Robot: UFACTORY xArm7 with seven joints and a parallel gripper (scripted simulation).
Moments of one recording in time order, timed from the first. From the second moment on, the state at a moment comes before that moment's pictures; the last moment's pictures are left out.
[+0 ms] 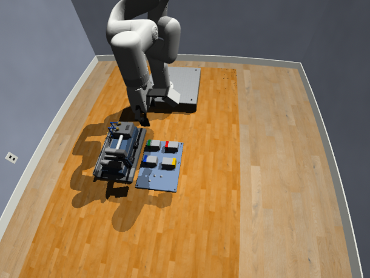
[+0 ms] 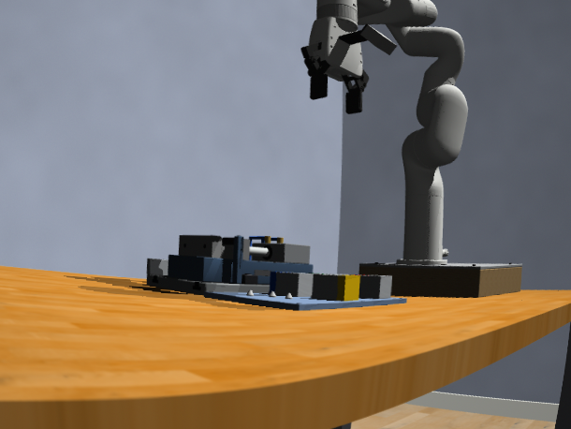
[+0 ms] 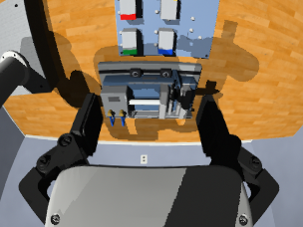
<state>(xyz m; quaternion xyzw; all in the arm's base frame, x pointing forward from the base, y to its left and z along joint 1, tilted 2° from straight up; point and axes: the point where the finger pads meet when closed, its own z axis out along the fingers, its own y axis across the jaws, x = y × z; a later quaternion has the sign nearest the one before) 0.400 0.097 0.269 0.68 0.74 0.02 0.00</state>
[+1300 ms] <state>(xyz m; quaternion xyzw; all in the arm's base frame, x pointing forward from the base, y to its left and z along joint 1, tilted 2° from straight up) 0.401 0.096 0.263 0.60 0.80 0.01 0.01</state>
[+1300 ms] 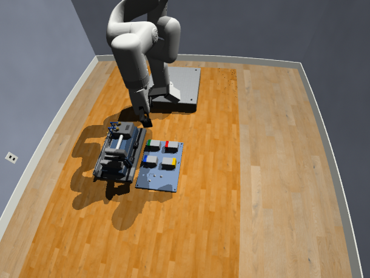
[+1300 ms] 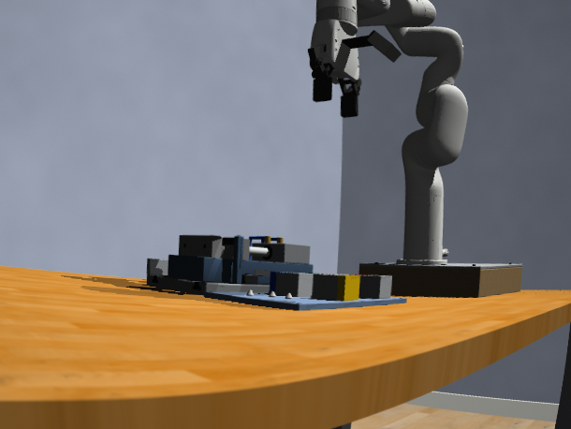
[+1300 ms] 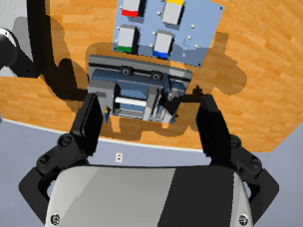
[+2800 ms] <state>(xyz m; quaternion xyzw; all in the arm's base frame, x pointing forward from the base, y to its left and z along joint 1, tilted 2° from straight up) 0.401 0.096 0.264 0.68 0.74 0.02 0.00</state>
